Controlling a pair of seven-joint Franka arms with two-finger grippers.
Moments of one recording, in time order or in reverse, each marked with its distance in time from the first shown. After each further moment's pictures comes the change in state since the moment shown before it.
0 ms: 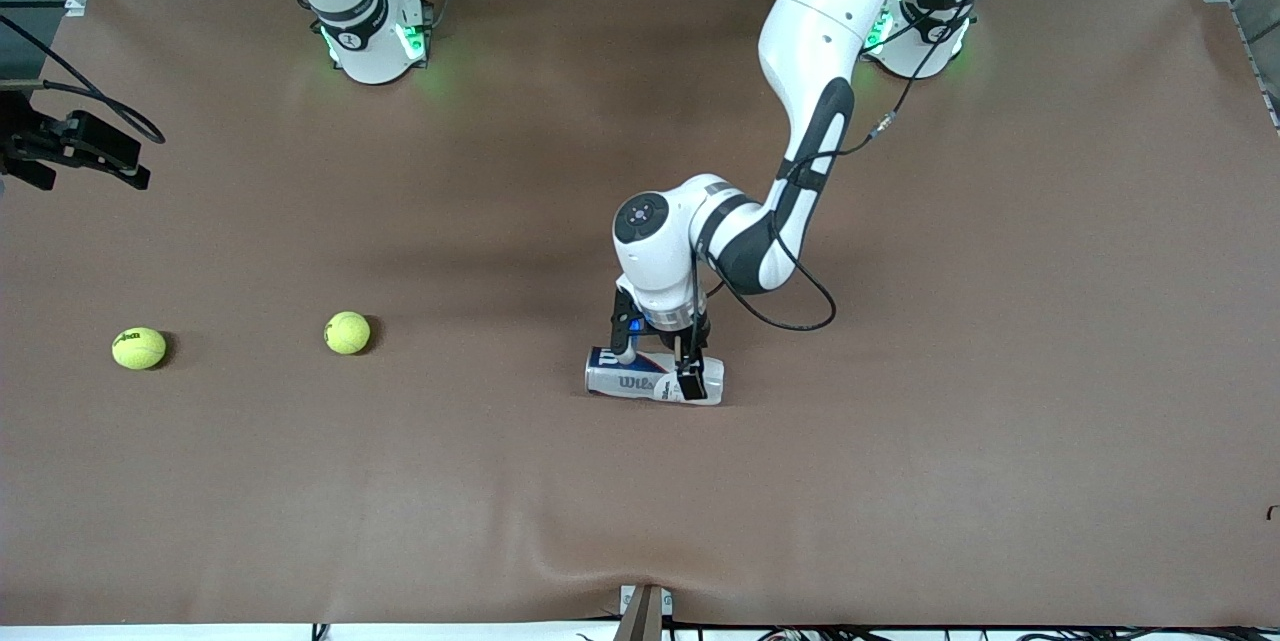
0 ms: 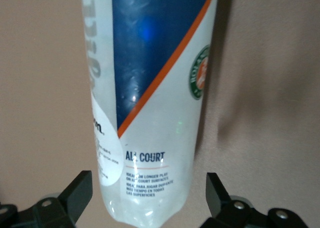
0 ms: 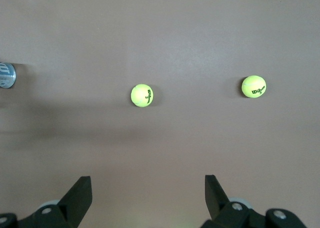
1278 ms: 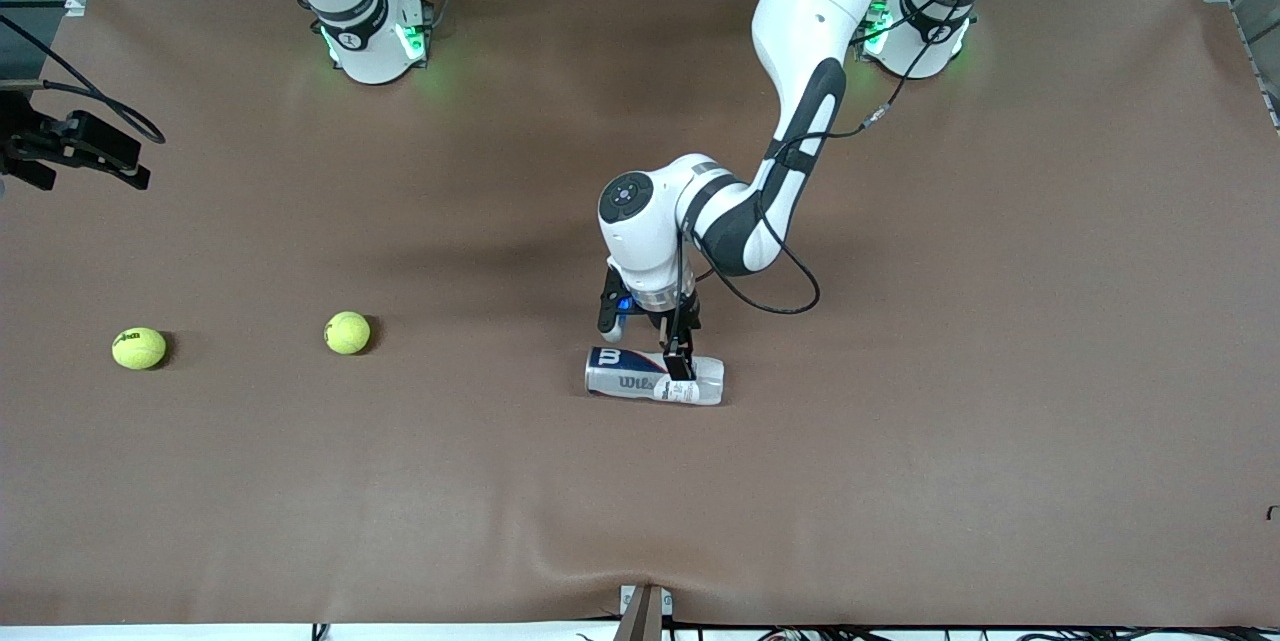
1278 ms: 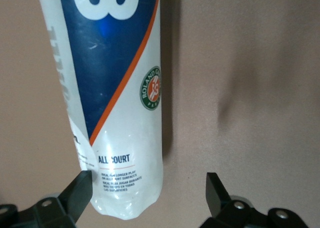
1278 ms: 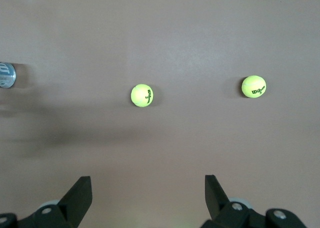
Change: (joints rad) left arm -0.050 -0.052 -0.001 -0.037 0.001 -0.061 0.046; right arm 0.000 0.000 0.000 0.000 0.000 0.000 0.000
